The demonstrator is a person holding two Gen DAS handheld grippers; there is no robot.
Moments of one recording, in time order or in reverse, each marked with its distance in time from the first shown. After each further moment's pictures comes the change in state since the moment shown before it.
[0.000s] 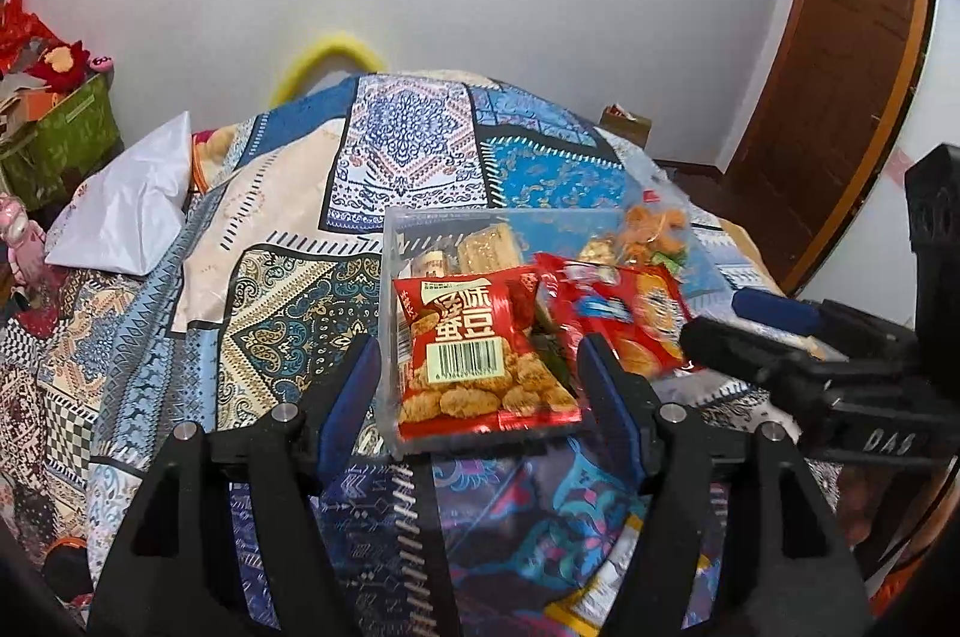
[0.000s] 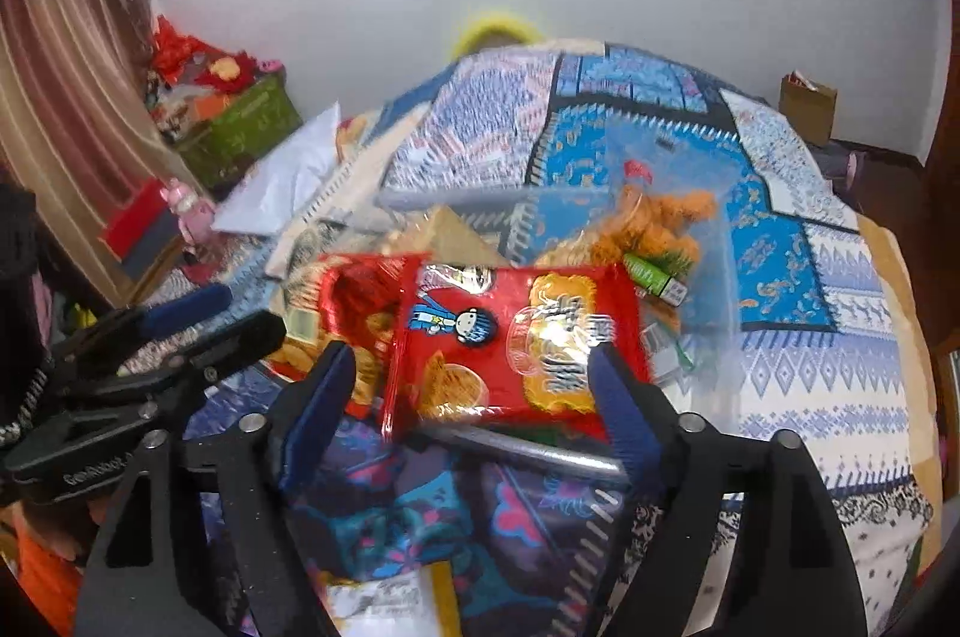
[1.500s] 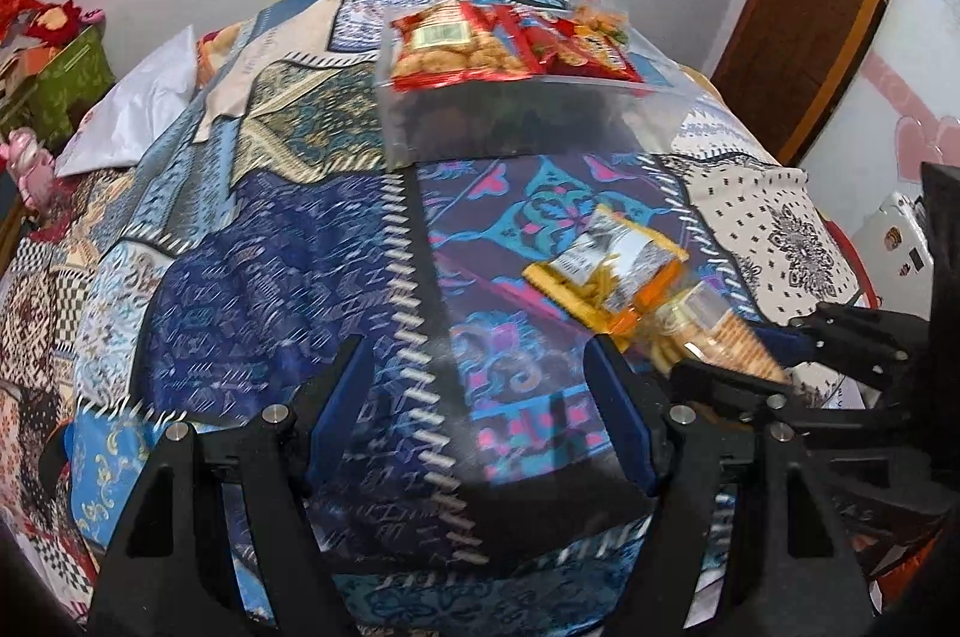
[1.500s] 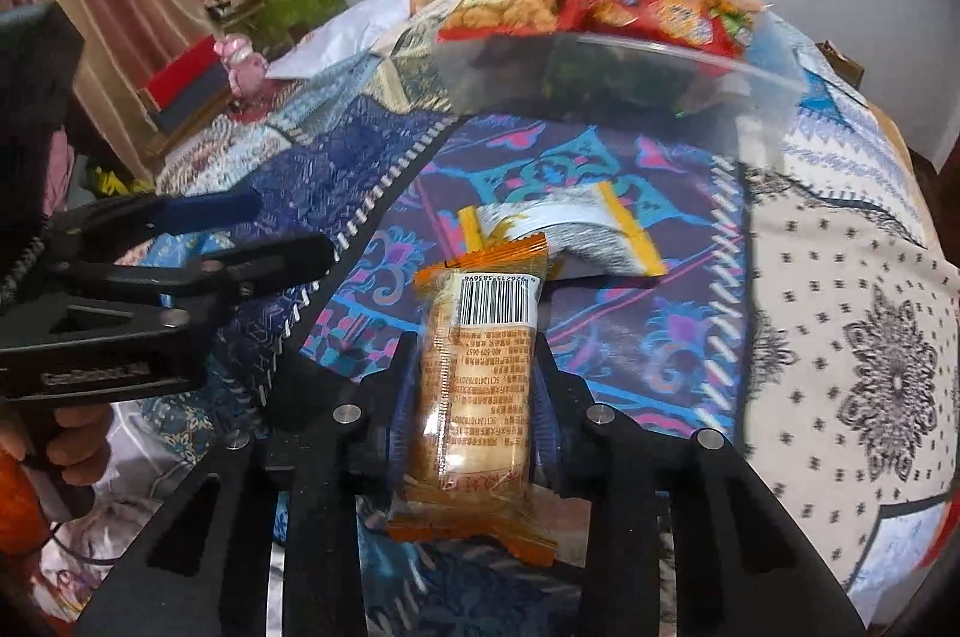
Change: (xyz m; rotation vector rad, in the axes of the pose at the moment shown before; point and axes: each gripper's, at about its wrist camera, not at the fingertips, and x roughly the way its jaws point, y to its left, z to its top) left arm -0.061 -0.013 -0.141 0.051 0.199 -0.015; right arm -0.035 0.067 -0.157 -0.116 0.175 -0.004
